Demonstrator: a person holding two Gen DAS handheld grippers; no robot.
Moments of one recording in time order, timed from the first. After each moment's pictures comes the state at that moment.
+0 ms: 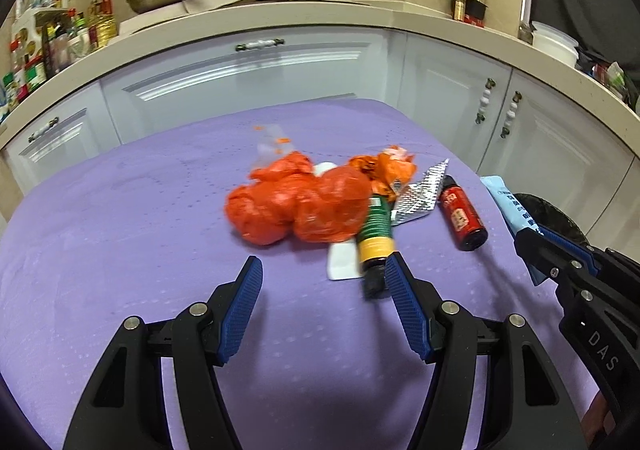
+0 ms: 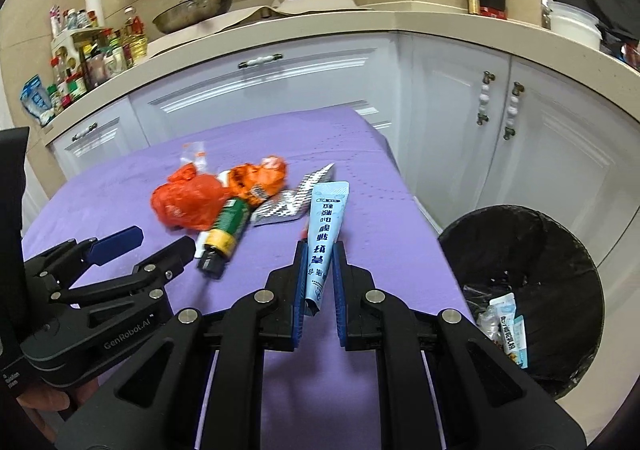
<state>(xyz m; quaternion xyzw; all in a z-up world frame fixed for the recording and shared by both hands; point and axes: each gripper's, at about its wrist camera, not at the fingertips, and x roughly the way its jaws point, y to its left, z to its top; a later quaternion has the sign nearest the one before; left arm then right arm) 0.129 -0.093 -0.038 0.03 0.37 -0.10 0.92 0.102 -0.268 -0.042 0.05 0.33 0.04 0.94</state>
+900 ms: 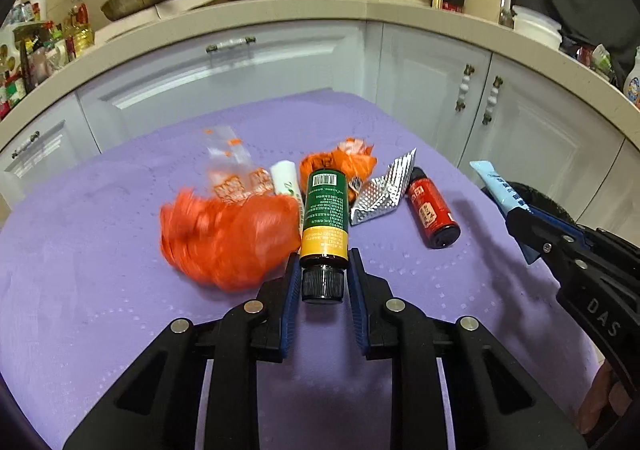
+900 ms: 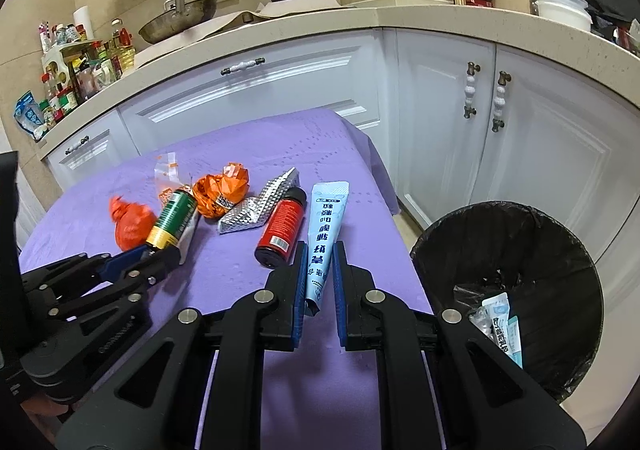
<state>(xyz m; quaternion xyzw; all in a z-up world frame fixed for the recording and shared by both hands) 0.125 -0.113 -0.037 0.05 0.37 -0.12 0.92 0.108 -0.297 -0.046 0.07 0.33 0.04 0.94</state>
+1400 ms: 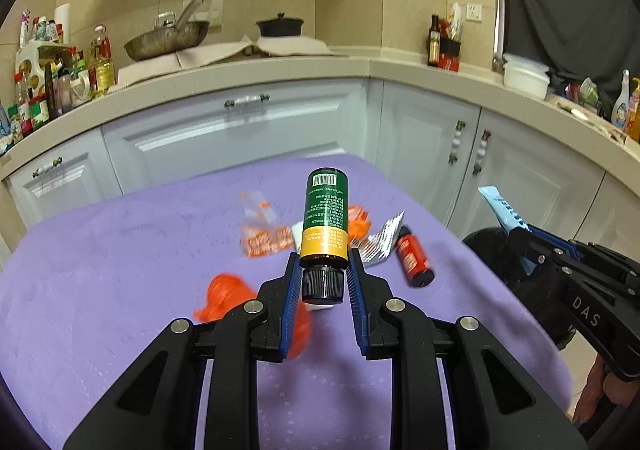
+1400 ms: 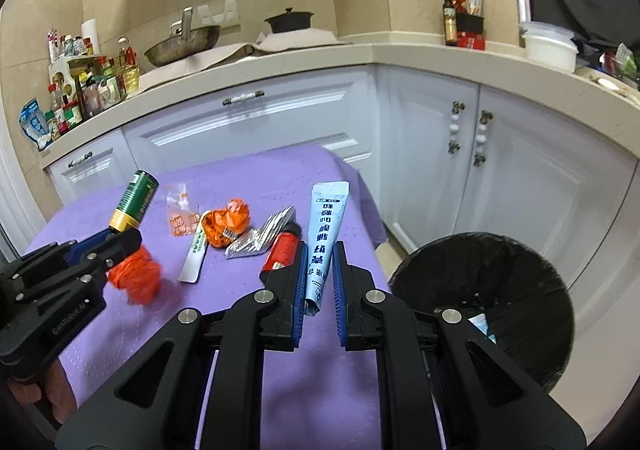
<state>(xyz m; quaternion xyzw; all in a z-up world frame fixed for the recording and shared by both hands) 0.097 -0.105 0.009 0.04 0.28 -0.12 0.95 0.079 -0.304 -0.010 0.05 0.27 0.02 0.96</state>
